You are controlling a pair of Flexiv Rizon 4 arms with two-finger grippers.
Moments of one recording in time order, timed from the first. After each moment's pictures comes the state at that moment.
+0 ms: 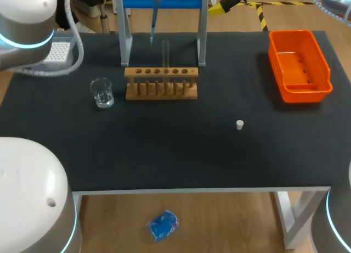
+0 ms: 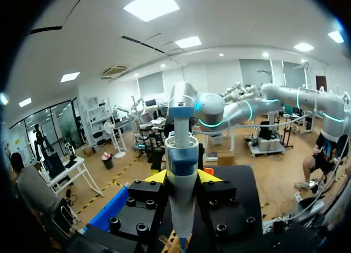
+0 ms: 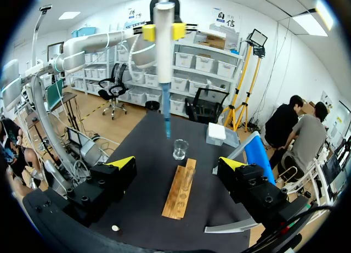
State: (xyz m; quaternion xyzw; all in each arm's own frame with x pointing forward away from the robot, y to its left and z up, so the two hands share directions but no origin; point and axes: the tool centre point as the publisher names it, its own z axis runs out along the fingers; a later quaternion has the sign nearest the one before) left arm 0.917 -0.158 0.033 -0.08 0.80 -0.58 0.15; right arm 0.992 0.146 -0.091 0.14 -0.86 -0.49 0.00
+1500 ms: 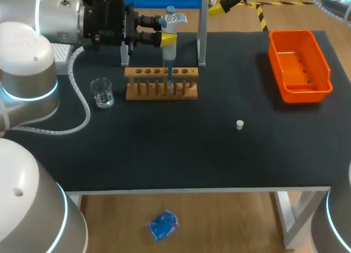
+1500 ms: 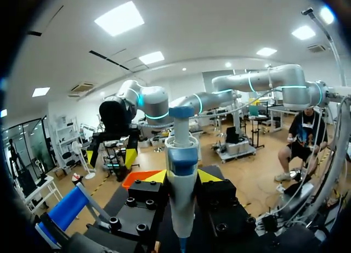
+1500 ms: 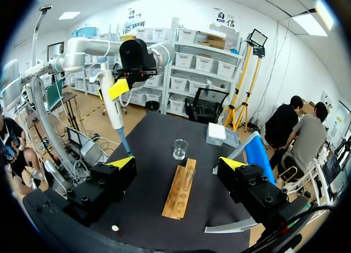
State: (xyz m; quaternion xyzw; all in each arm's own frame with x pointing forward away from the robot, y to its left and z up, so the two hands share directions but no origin) left arm 0.832 -0.177 -0.067 0.05 0.76 -0.64 0.08; right arm 0.992 0.146 -0.092 0.13 -0.86 -0.49 0.00
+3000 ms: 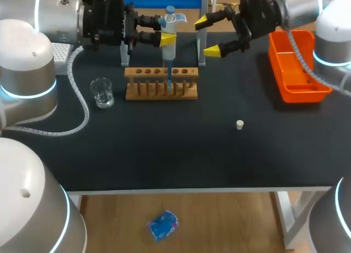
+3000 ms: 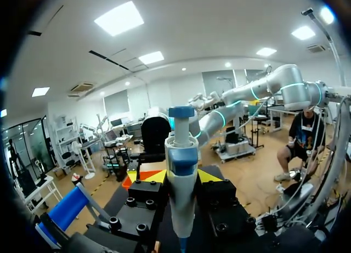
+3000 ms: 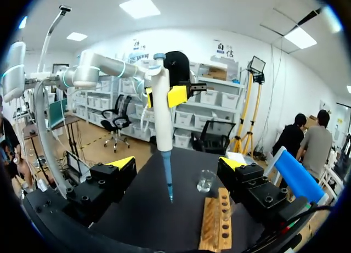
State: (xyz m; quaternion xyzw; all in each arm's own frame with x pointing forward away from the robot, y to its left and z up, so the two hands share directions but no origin) left arm 0.832 -0.176 -0.067 0.05 0.77 -0.64 0.08; right arm 0.877 0.172 -0.129 0.13 -0.77 -0.62 0.02
